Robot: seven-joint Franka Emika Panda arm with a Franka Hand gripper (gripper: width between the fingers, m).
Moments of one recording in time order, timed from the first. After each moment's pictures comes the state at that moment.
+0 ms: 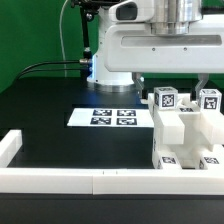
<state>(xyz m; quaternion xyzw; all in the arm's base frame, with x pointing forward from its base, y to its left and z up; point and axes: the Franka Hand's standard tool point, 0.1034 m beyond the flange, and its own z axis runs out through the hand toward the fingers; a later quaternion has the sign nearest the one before) 0.557 0.058 0.119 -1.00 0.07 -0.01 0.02</state>
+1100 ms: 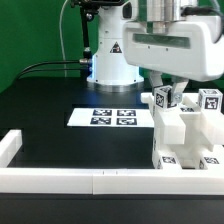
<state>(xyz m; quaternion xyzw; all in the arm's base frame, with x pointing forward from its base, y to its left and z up) 0.555 0.055 0.116 -0.83 0.56 0.00 0.04</state>
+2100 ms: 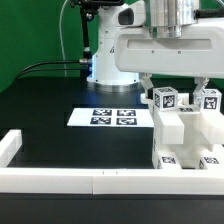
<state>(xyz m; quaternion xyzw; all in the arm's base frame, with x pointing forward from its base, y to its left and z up) 0.545 0.065 0.110 -0.96 0.29 0.00 0.05</state>
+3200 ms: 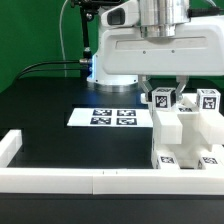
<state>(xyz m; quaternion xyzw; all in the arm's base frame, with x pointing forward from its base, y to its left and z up) 0.552 0.053 0.110 -0.95 0.32 -0.02 0.05</state>
